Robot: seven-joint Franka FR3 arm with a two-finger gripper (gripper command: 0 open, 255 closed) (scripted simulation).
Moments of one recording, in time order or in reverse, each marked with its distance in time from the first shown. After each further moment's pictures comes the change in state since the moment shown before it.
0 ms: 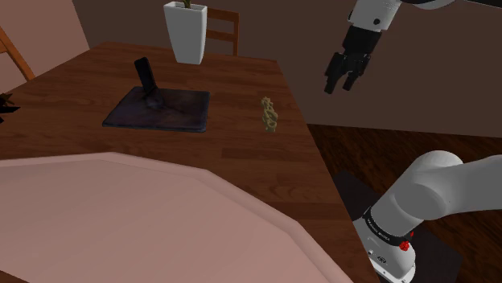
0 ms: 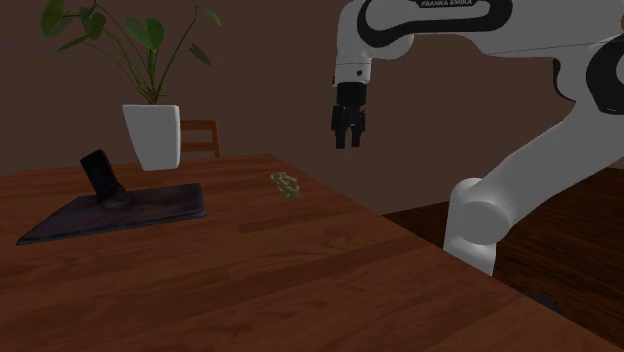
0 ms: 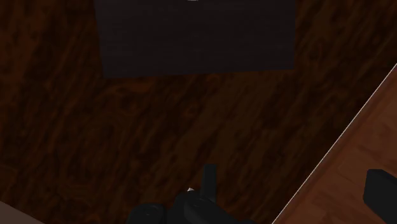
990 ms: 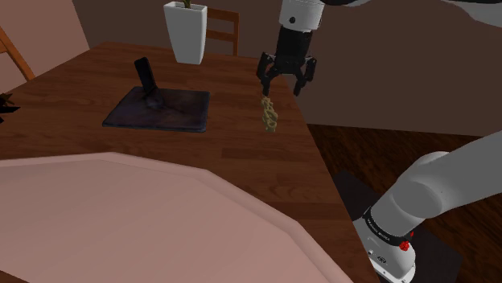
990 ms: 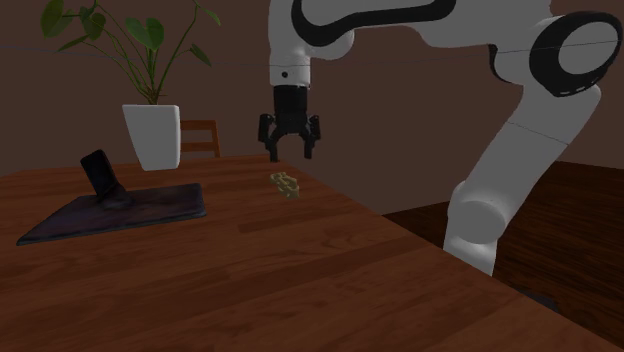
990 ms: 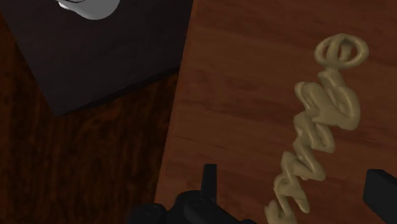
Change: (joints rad) arm -0.055 0.346 0.338 0.250 0.086 0.110 0.595
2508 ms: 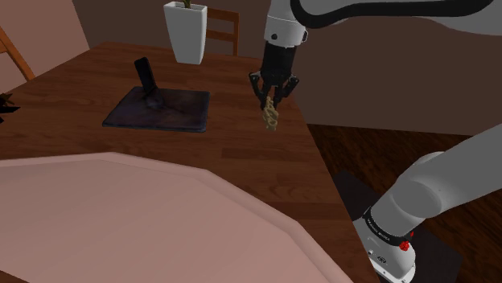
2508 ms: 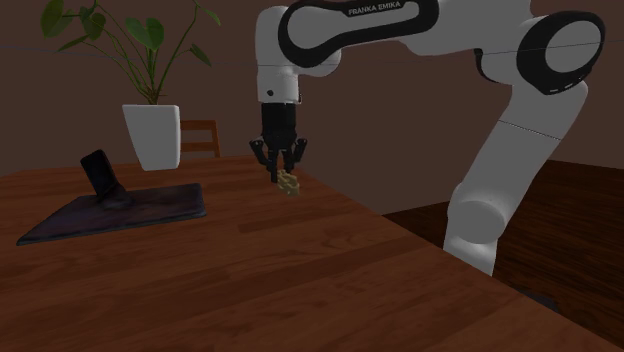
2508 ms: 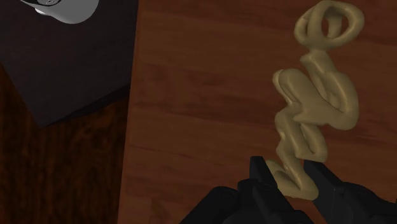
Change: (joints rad) arm -0.008 0.070 0.054 -0.025 -0.008 0.094 0.097
